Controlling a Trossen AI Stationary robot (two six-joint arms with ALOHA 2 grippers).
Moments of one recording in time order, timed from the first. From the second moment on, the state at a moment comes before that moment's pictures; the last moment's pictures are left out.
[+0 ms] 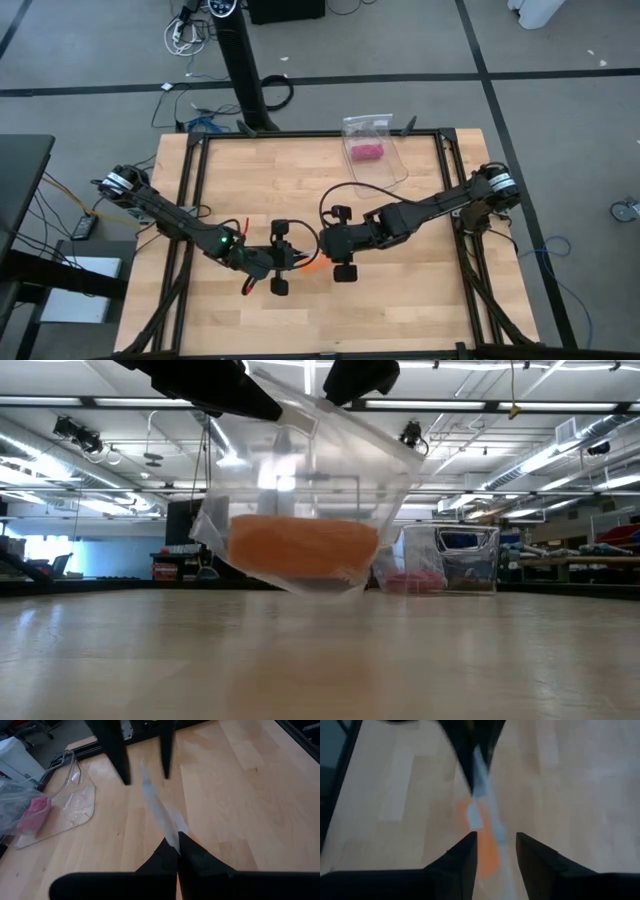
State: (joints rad) left arm -0.49 1.47 0.88 0.01 -0.56 -0.03; right arm 0.31 1.76 1.57 -0.70 0.25 0.18
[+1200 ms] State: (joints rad) left arm -0.48 1.47 0.88 0.03 -0.58 -0.03; right arm 0.32 1.78 1.57 -0.77 0.20 0.18
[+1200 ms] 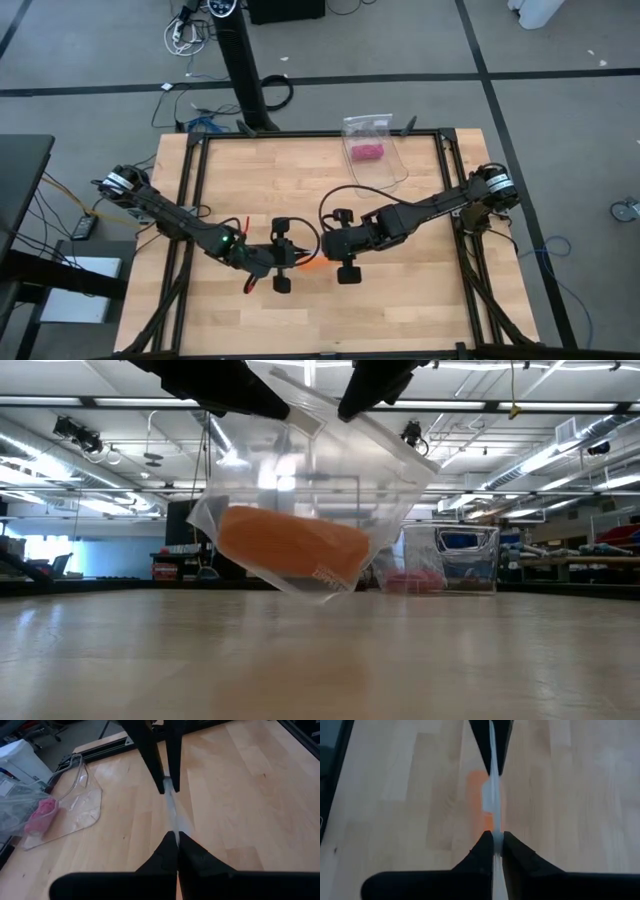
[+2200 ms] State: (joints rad) left arm -0.49 1.47 0.88 0.03 -0.56 -0.03; right arm 0.36 1.78 1.57 -1.03 0.13 0.32
